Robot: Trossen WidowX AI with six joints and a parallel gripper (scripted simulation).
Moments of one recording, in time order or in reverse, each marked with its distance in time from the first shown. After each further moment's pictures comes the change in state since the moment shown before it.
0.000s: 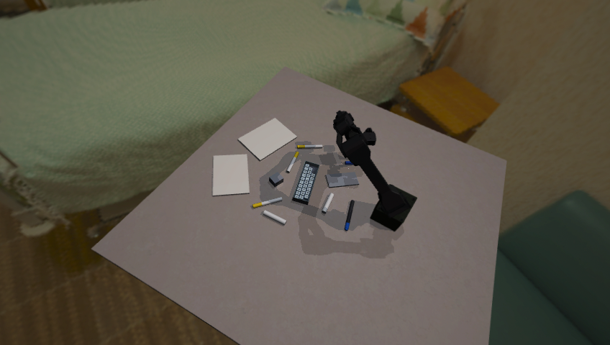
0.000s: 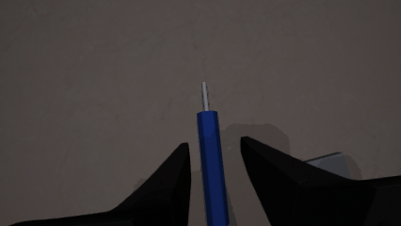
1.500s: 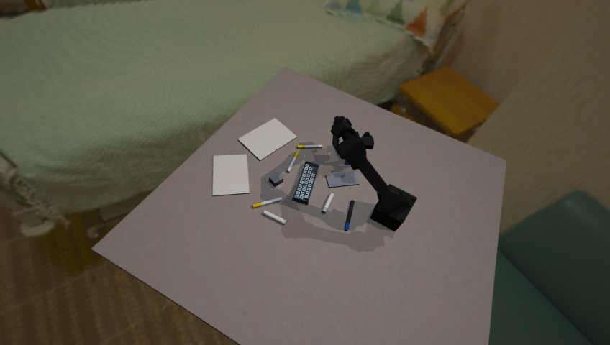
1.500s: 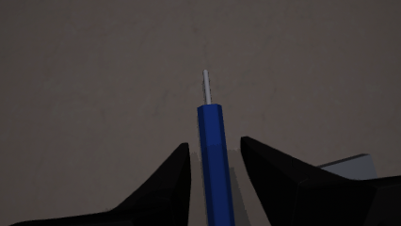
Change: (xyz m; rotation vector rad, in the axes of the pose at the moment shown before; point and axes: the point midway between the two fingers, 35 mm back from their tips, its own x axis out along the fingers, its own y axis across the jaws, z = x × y) arm 0.023 0.000 -0.014 -0.001 0.001 -0.001
